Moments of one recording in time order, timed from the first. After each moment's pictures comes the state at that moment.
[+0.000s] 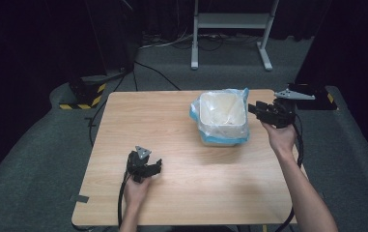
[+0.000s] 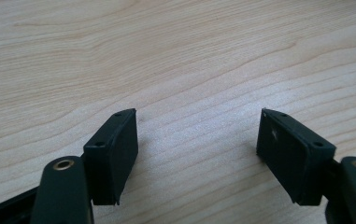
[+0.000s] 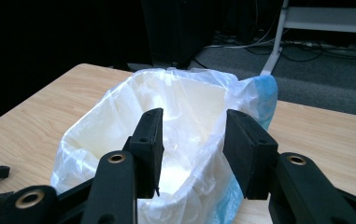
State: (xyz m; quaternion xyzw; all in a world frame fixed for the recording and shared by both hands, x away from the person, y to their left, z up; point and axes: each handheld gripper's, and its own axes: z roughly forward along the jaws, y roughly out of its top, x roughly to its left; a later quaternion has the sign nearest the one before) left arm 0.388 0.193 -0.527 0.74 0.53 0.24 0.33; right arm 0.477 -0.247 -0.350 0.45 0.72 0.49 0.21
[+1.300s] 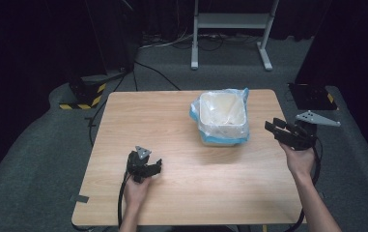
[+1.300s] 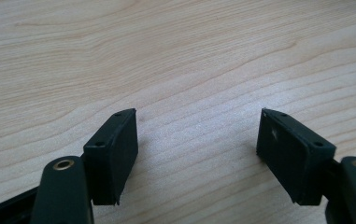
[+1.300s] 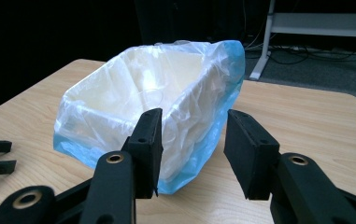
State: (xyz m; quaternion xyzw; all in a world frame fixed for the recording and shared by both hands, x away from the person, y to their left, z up) left arm 0.388 0.193 -0.527 0.74 0.53 0.24 0.33; right arm 0.421 -0.293 -0.374 0.45 0.70 0.51 0.22
